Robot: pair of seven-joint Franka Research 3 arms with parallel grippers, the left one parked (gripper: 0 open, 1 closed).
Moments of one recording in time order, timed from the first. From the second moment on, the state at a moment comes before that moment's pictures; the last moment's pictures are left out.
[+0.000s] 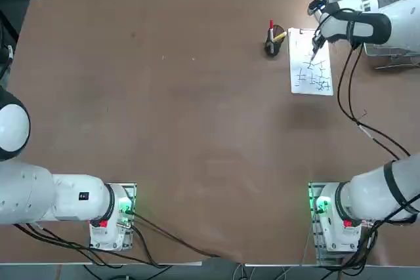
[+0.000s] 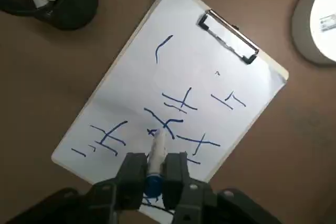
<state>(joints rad) 0.01 0.14 0.10 -2.18 -0.16 2.36 -0.33</state>
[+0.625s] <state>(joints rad) 0.00 0.08 0.10 -2.04 -0.15 2.18 -0.29</state>
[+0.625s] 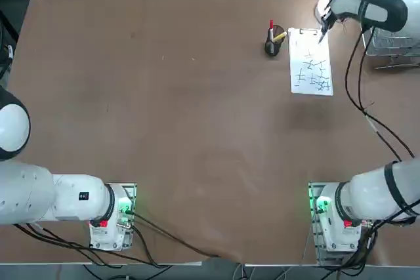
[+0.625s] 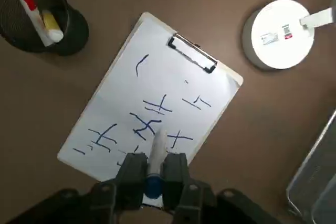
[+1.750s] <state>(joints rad) 0.15 0.15 0.20 -1.89 -0.07 2.28 0.31</state>
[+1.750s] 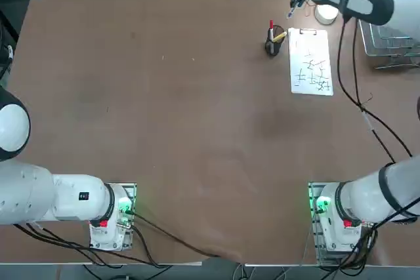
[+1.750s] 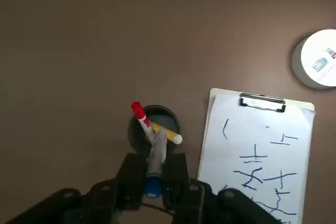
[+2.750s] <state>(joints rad) 0.18 0.27 0.20 -1.90 -0.16 2.39 0.35</state>
